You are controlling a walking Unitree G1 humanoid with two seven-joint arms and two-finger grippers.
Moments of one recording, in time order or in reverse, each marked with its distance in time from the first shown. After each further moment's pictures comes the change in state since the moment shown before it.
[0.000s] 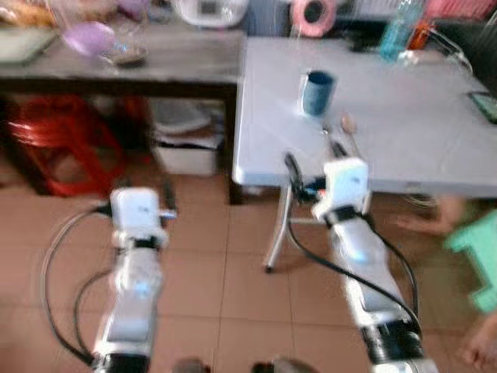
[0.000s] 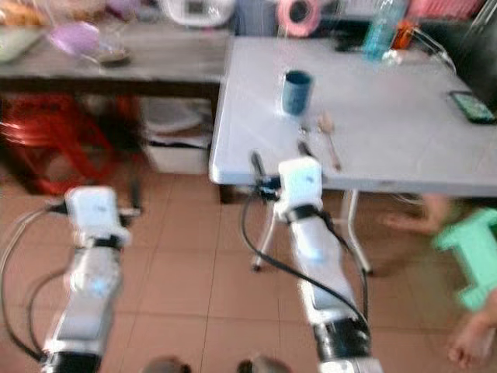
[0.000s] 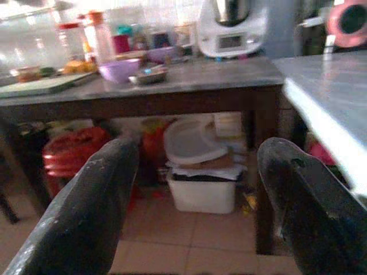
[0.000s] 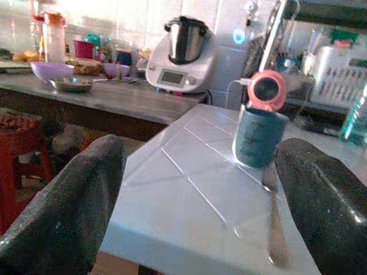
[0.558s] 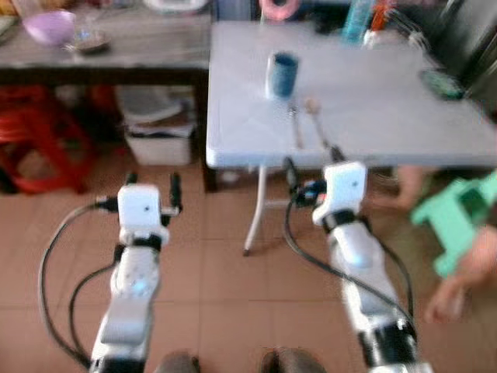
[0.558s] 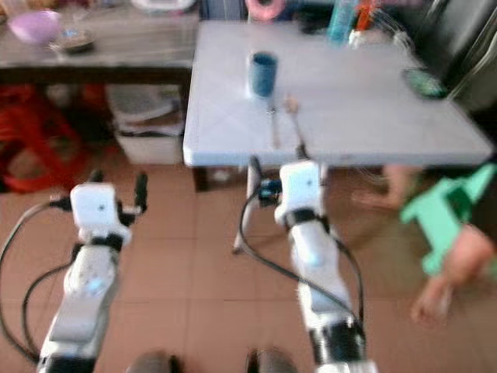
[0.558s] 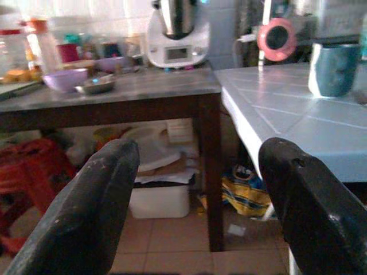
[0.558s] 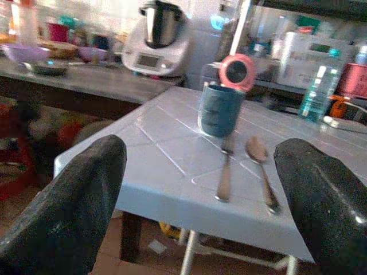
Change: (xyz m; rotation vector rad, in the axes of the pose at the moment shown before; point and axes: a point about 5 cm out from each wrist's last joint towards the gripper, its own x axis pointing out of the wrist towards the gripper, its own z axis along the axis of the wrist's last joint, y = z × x) left arm -0.003 -0.001 0.010 -0.021 -0.050 -0.073; right arm 0.000 0.001 0.000 0.000 0.003 0.006
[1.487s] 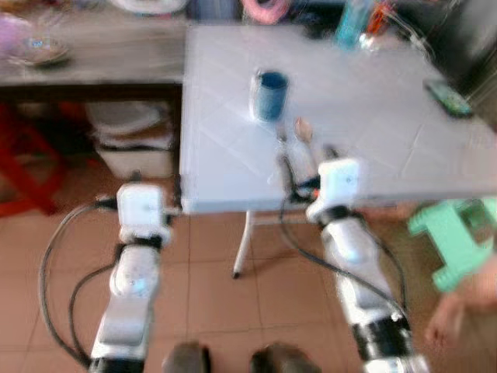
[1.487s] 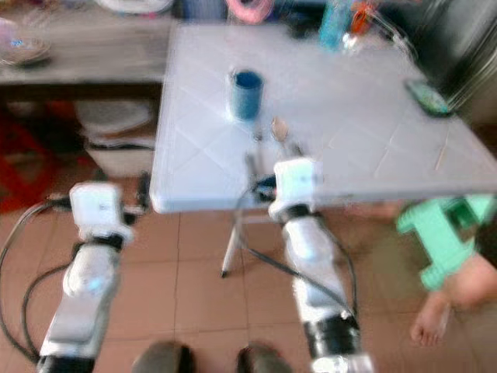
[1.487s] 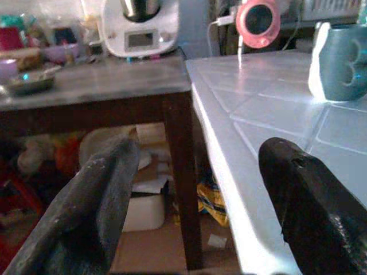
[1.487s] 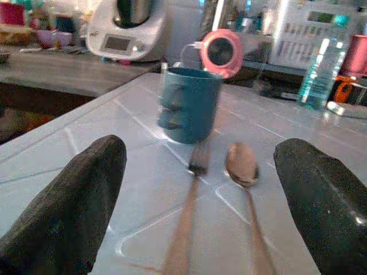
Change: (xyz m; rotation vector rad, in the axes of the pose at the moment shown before) left arm -0.001 -0.001 -0.002 -0.005 0.017 -0.025; right arm 0.004 0.007 -0.002 0.027 0.016 0.021
